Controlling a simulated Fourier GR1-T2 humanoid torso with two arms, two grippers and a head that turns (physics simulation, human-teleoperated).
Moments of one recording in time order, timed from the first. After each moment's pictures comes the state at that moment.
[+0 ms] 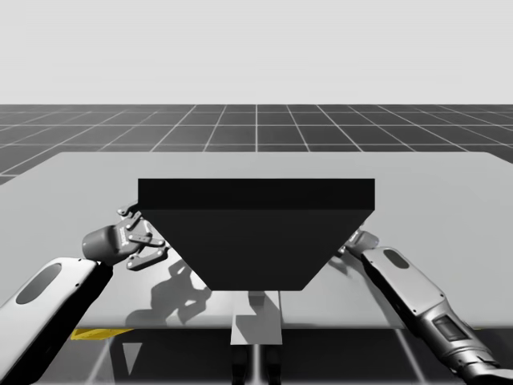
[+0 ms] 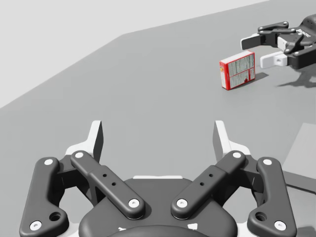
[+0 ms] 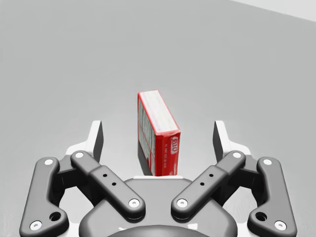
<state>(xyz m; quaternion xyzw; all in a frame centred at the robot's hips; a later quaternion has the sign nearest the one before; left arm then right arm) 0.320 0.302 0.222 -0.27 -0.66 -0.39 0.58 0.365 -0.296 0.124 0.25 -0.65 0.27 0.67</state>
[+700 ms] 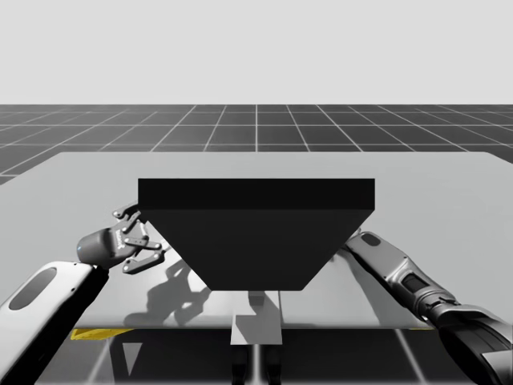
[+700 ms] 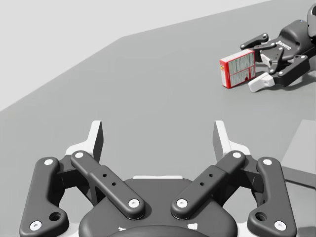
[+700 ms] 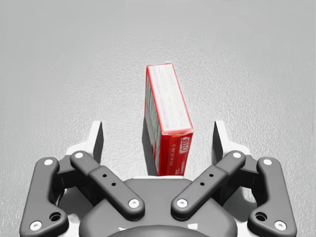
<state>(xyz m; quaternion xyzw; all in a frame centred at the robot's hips) 0.314 0.307 0.220 -0.27 -0.67 -0.39 0.58 0.395 -0.277 0.117 0.23 -0.55 0.34 0.72</state>
